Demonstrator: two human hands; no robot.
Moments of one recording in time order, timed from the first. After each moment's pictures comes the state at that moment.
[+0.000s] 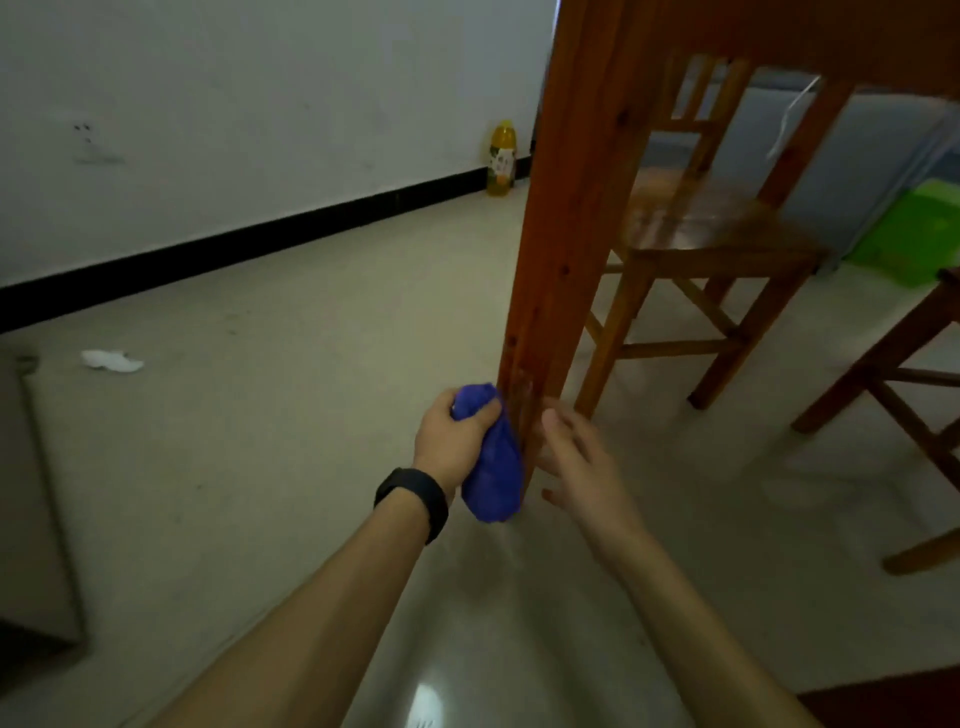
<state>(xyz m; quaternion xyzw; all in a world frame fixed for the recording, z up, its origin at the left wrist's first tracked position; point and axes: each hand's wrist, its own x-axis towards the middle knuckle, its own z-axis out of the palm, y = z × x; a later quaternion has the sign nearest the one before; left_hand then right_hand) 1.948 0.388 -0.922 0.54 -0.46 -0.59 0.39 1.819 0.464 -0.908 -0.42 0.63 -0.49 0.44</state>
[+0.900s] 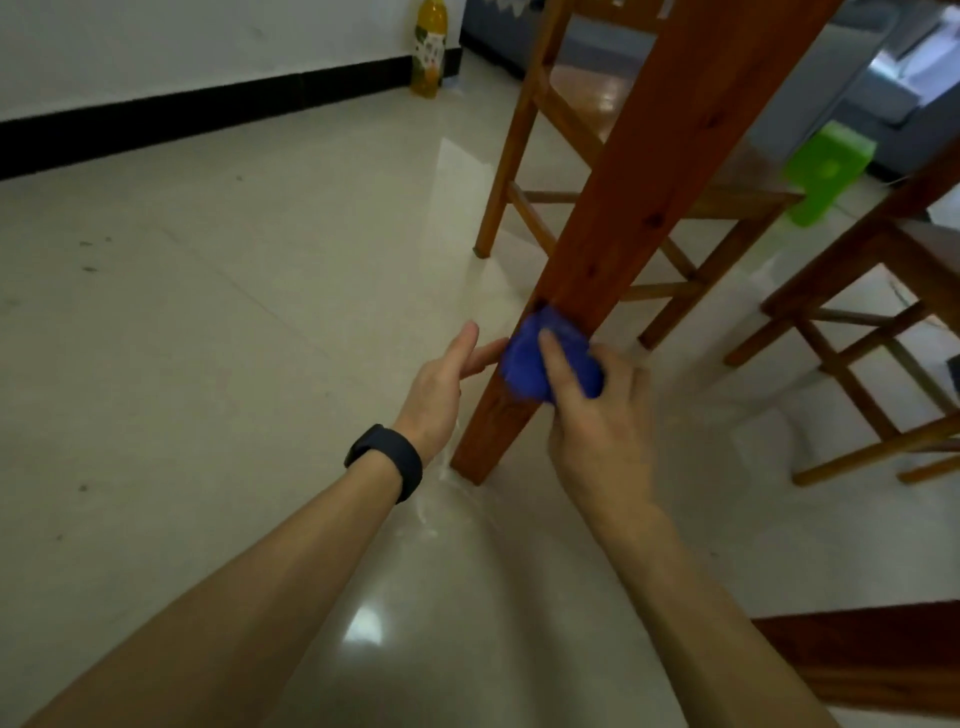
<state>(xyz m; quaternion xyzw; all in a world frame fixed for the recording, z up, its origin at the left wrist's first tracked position) 1.965 0.316 -0.957 0.38 -0.52 -0.70 0.31 1.833 0.418 -0.945 -0.60 0.77 -0.10 -0.21</state>
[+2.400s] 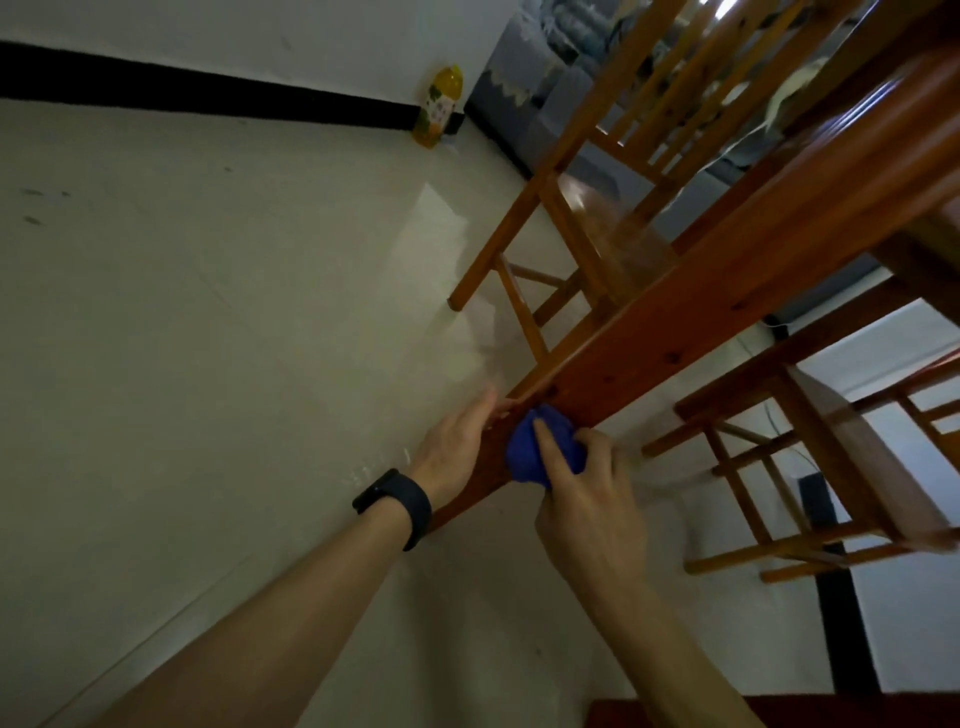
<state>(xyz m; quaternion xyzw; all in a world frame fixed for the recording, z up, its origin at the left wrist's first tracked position) 1.960 0.306 -0.959 0.31 -0.49 -0.75 0.32 1.862 0.420 -0.900 -0.60 0.76 0.05 -0.25</state>
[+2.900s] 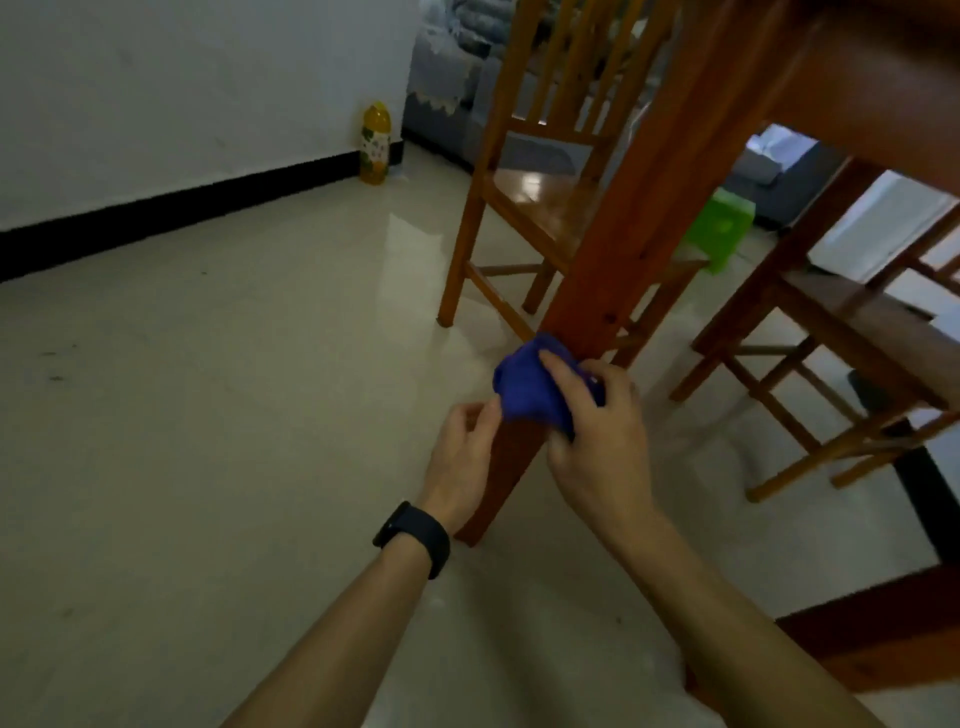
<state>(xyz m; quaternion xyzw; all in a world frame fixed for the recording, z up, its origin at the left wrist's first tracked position) 1.971 0.326 -0.931 0.34 -0.54 -0.69 0.33 1.867 0.404 -0.875 -0.56 0.78 -0.22 -0.19</state>
